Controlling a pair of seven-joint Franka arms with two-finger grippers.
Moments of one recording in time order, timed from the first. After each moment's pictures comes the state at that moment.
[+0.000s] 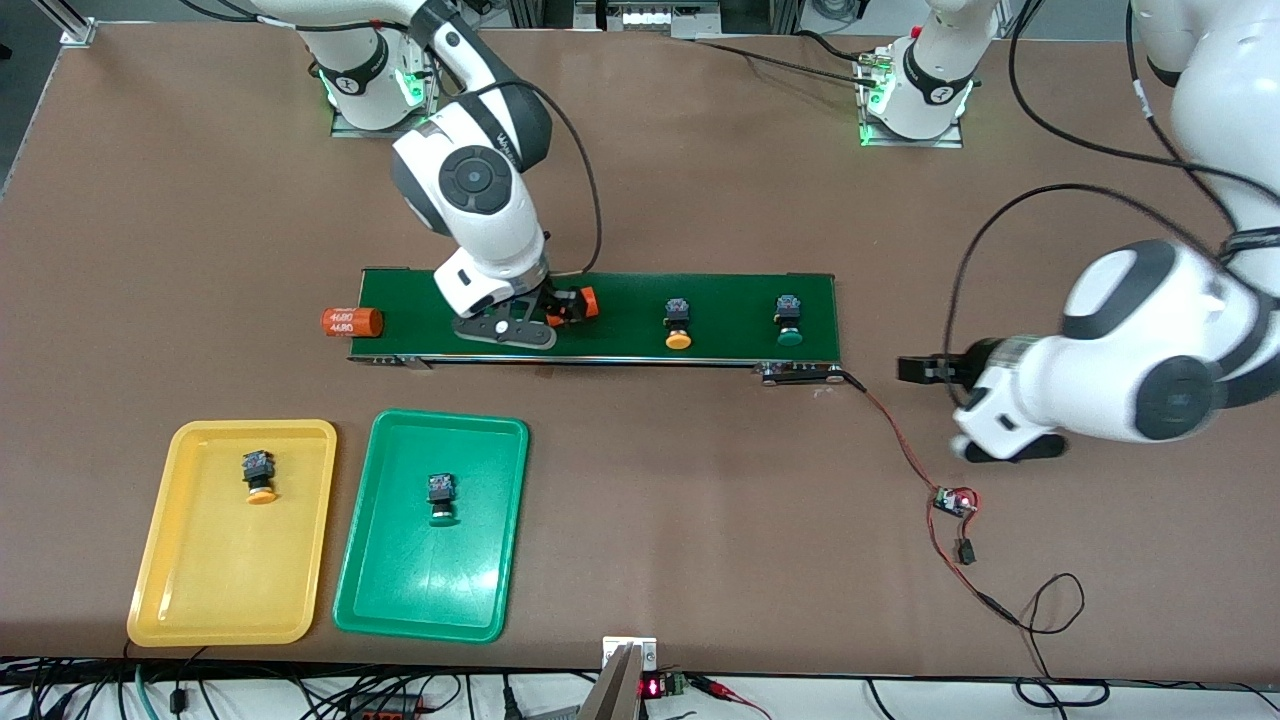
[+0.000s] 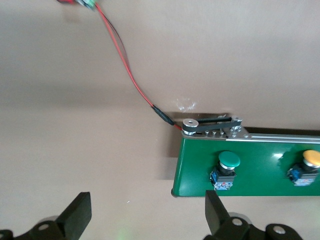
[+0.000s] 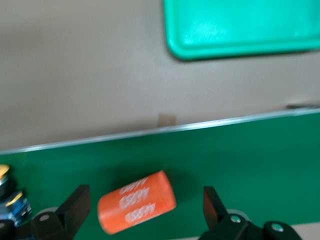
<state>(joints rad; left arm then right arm) 0.57 0.88 -1.15 -1.21 0.50 1.38 -0.58 0.33 0.41 0.36 -1.80 -0.17 2.20 0.92</state>
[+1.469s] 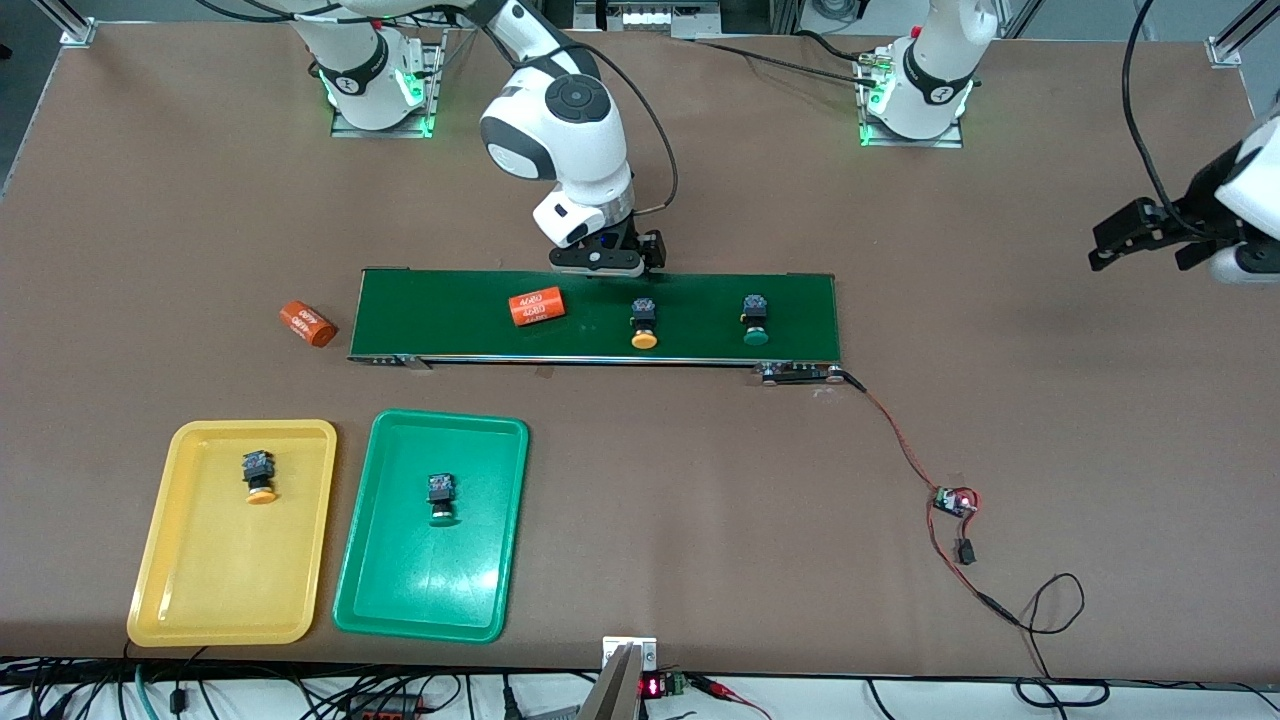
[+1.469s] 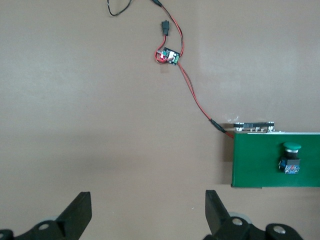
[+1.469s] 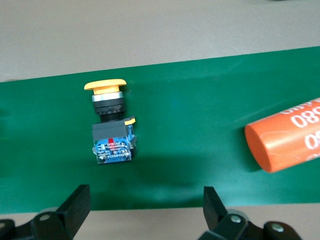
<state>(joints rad) -0.06 -0.04 0.06 -1.70 0.00 1.66 -0.01 0.43 0.45 0.45 -1.95 -0.42 2.49 1.25</state>
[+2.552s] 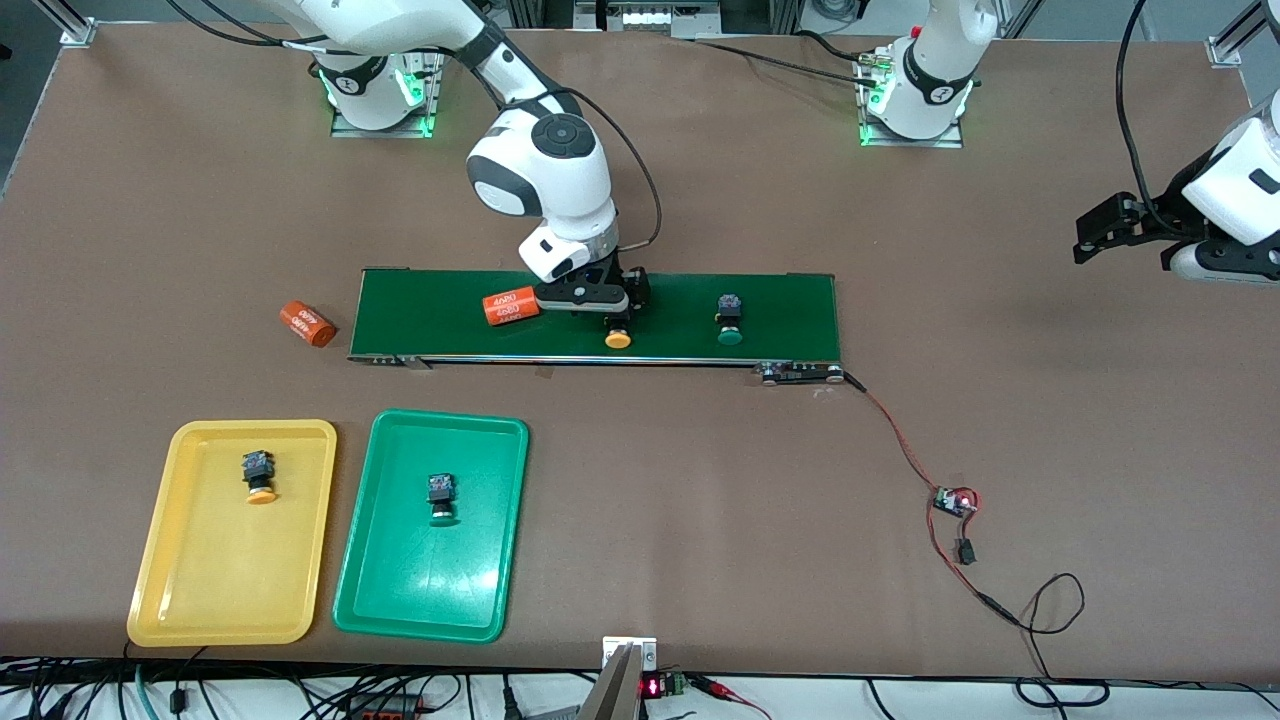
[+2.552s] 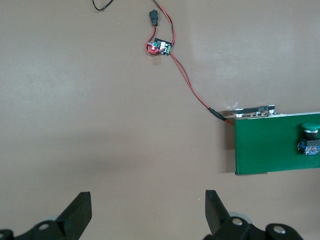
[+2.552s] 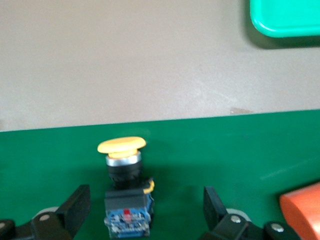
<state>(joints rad) -0.06 -0.03 0.05 -1.70 0.00 1.64 0.07 0.42 0.52 0.39 -1.91 -0.55 2.56 1.25</state>
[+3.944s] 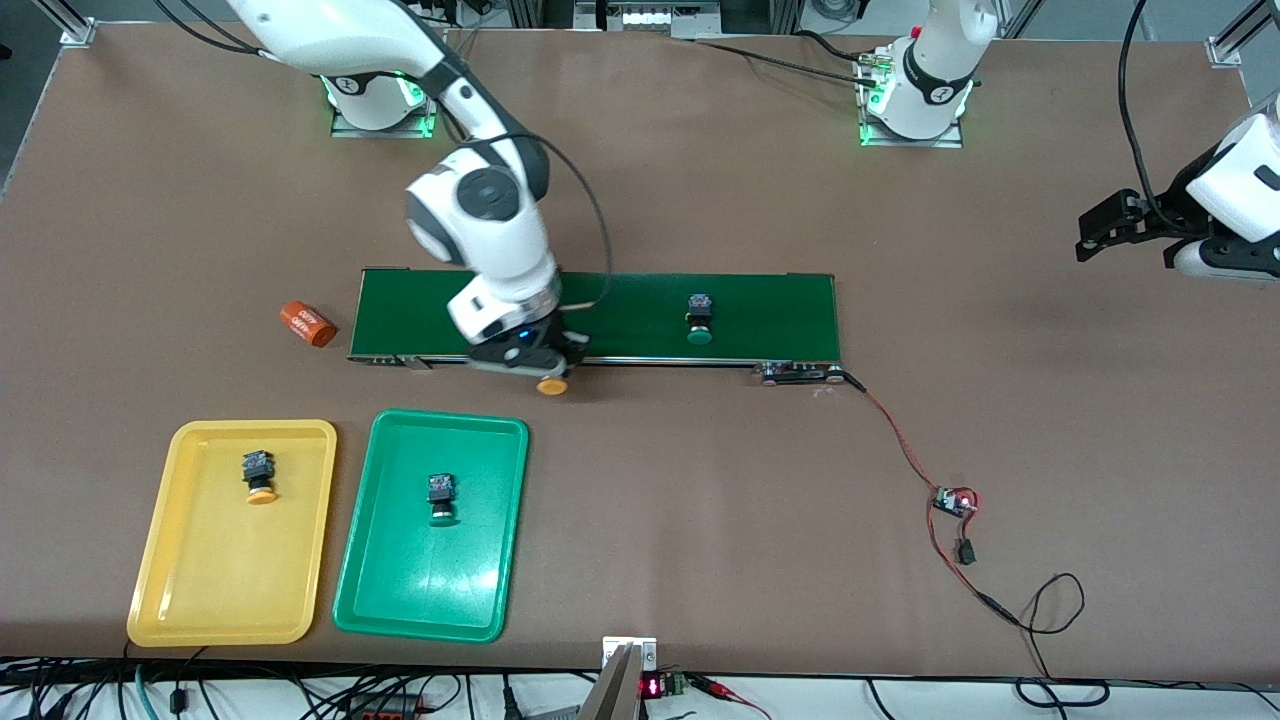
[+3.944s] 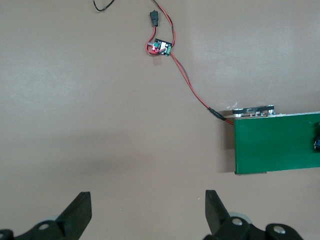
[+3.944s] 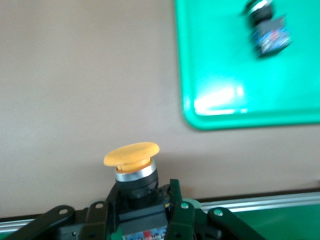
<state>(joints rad) -0.05 -0.03 0.05 -1.69 0.00 1.63 0.07 0.31 0.49 0.29 -1.77 -0.30 2.44 0.89</state>
